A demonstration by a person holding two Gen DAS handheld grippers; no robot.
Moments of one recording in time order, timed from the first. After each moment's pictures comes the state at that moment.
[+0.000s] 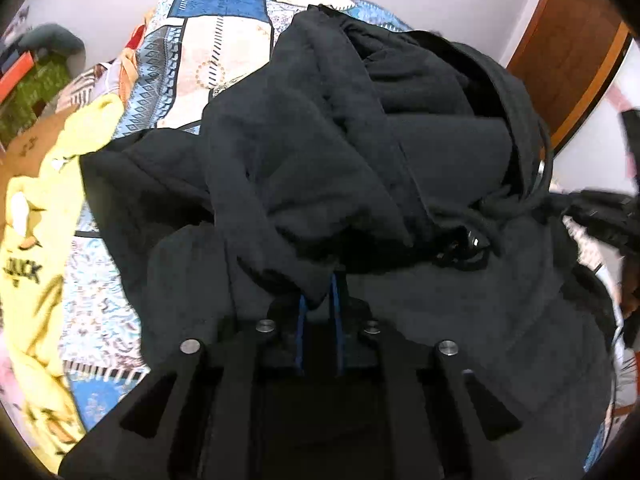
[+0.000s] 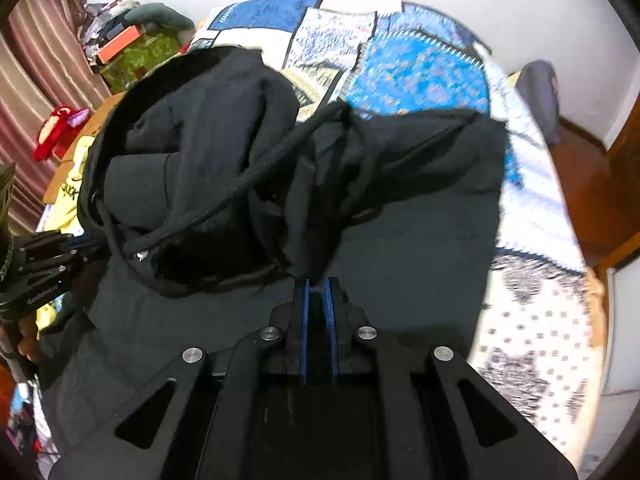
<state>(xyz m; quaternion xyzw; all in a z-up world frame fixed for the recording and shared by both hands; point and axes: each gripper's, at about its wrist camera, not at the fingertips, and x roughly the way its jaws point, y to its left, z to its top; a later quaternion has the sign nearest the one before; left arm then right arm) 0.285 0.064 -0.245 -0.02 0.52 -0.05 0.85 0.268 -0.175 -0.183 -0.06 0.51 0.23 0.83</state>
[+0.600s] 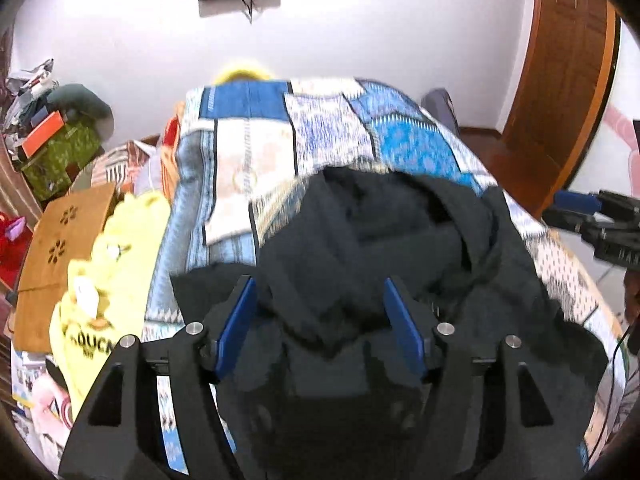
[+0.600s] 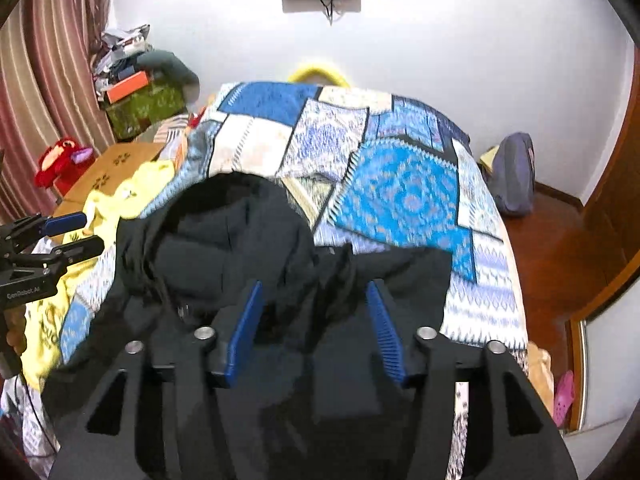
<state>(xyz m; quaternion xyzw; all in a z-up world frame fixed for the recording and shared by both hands) 0.292 0.070 -0.138 0.01 0.40 -0.03 0.92 0.275 -0.162 -0.106 -0.07 0.40 0.22 0.89</state>
